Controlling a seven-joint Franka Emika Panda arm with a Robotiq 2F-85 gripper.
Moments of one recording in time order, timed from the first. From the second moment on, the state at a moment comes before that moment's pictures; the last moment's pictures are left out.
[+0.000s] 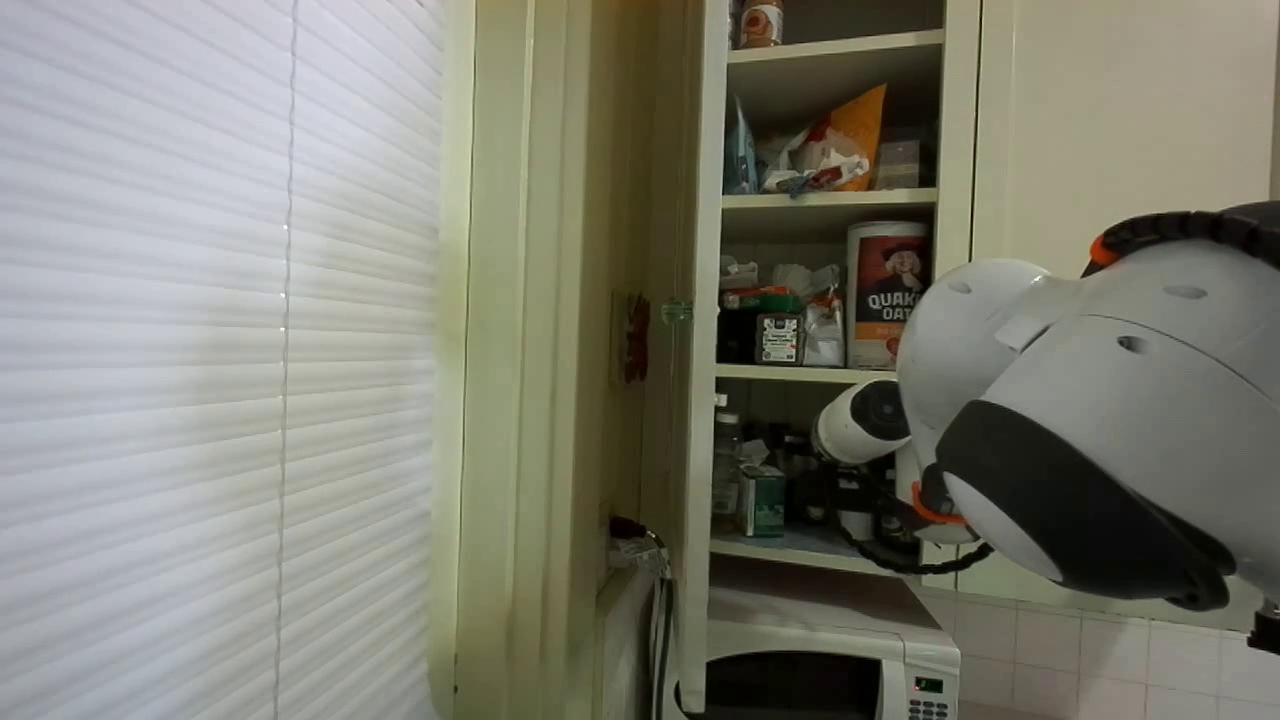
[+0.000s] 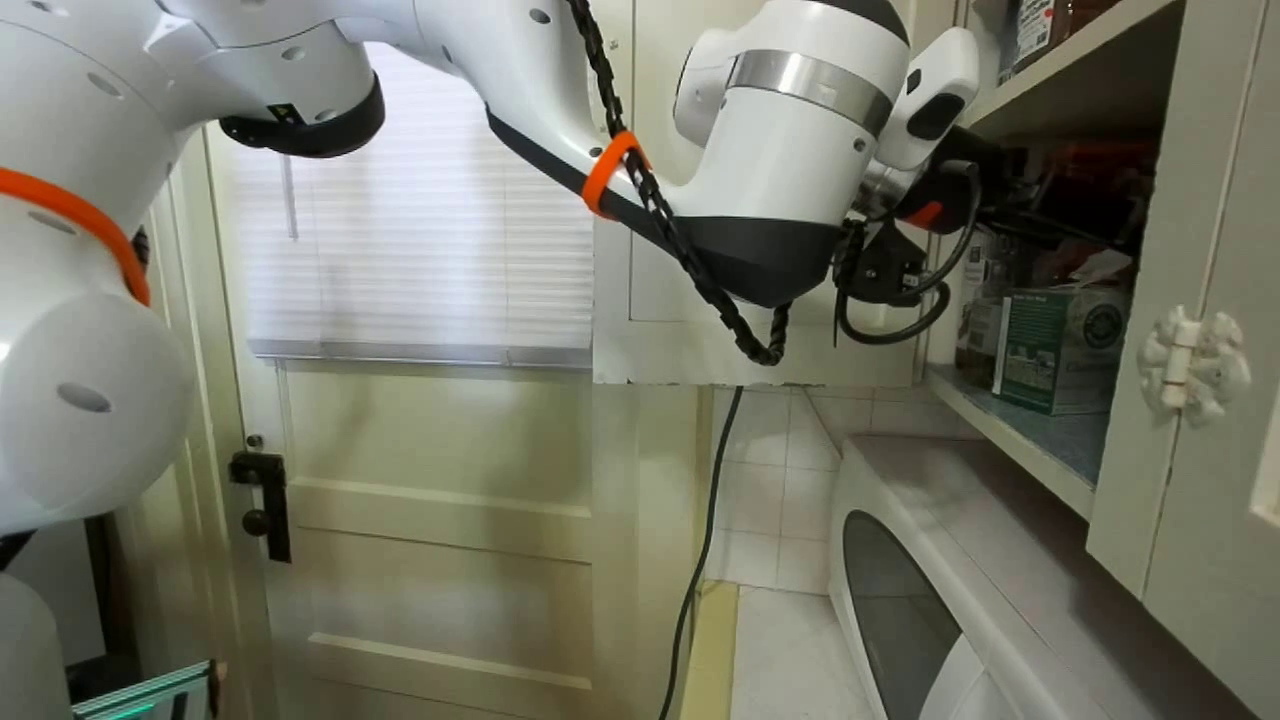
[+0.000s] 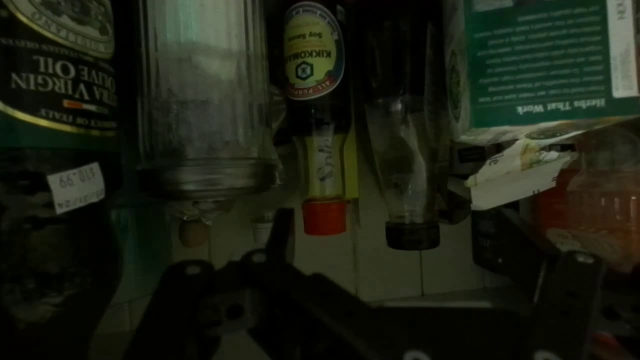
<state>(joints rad) -2.04 -0.77 1.42 -2.17 -0.80 3.47 1.55</state>
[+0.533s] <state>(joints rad) -2.13 -0.92 1.45 -2.09 -0.60 3.51 1.55</state>
